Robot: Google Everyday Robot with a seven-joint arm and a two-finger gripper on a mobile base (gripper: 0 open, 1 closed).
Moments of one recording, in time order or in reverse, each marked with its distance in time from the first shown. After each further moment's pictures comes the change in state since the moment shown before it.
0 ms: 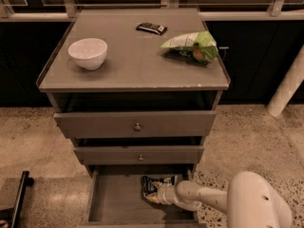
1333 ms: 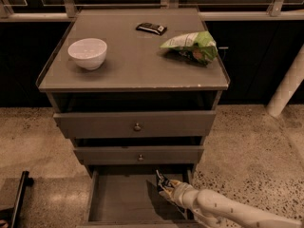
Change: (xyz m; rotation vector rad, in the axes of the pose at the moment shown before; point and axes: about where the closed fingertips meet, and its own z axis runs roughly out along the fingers) arm -0.045 -0.015 -0.150 0.268 -0.082 0.142
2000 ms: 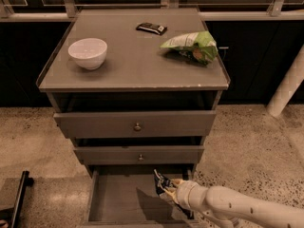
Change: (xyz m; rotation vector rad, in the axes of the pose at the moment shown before) arm -0.080 0.036 -0.110 -0.050 0.028 -0.028
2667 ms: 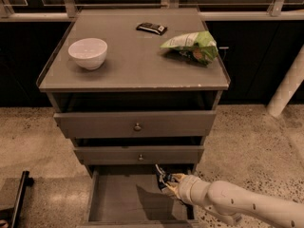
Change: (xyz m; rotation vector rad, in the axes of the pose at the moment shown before) arm -0.025 -0.014 -0.018 0.023 -0.004 -0.062
